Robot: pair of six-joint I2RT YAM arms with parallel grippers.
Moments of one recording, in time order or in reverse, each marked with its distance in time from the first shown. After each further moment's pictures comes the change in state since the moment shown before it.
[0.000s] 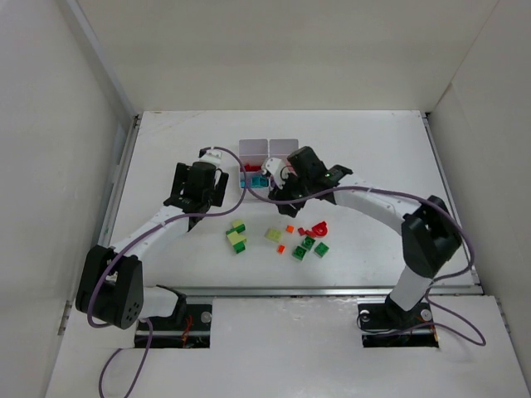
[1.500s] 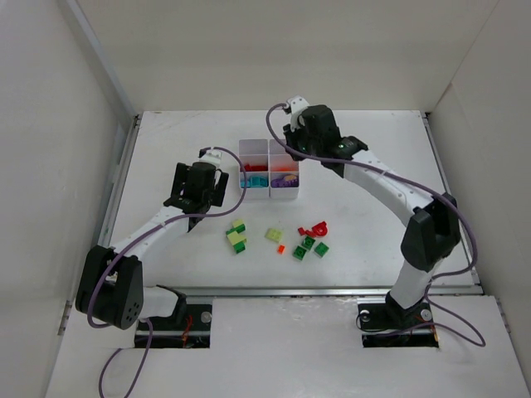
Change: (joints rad) left arm 0.000 -0.002 -0.007 0.014 0.003 0.000; right arm -0.105 0.051 0.250 0.084 0.211 0.327
